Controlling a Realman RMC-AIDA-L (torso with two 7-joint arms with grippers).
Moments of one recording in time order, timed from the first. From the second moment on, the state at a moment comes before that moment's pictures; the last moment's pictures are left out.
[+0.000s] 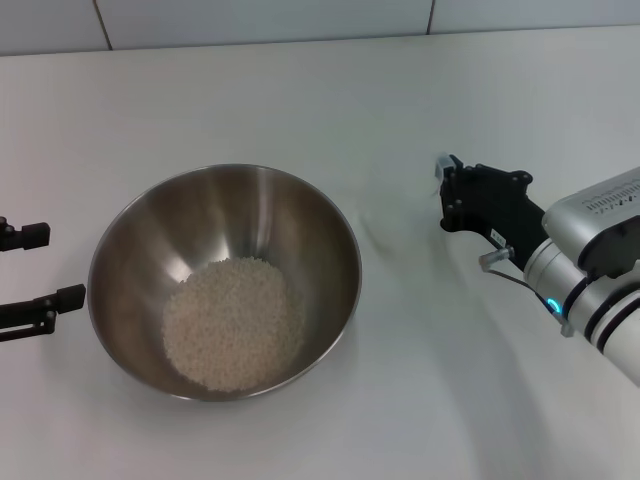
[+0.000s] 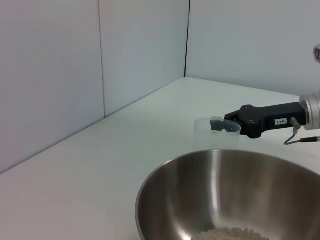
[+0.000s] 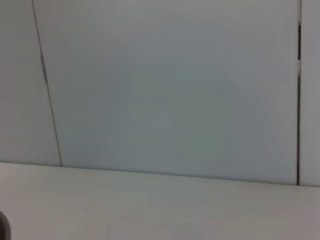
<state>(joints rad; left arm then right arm) -0.18 -2.05 0.71 1.17 1.95 1.76 -1.40 0.16 2.08 -2.10 -0.78 0.26 -0.55 0.18</state>
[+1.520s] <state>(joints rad) -0.19 -2.05 0.71 1.18 1.95 1.76 -1.41 -0.06 2.08 -2.22 -0.69 0.25 -0.96 0.15</state>
